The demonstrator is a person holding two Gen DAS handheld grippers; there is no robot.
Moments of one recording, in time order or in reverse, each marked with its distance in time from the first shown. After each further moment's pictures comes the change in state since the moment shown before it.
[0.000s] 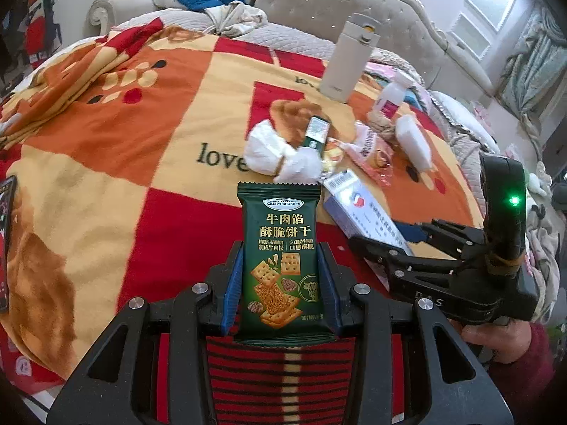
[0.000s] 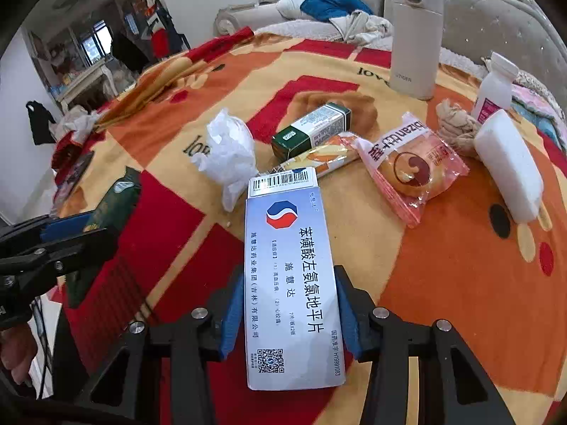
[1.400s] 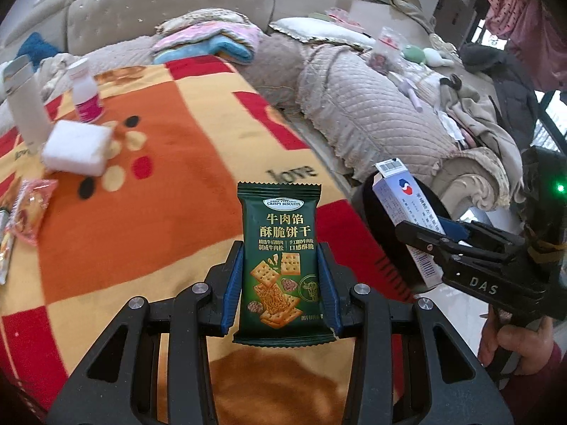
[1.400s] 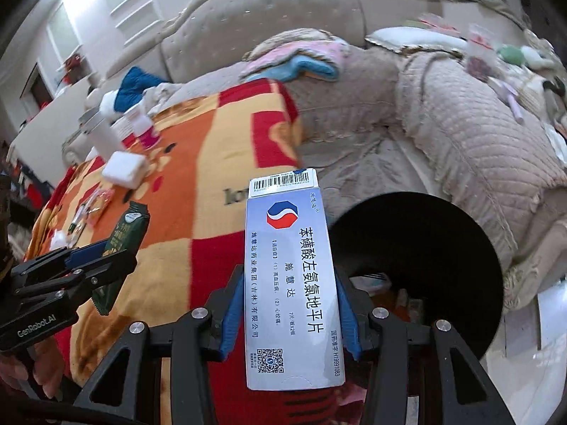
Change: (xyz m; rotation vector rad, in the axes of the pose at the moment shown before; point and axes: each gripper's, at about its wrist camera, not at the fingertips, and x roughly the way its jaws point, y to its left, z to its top) left arm 0.085 -0.362 -0.040 0.509 0.124 -0.276; right arm -0.229 -0.252 -0.222 0.626 -0.231 -0.368
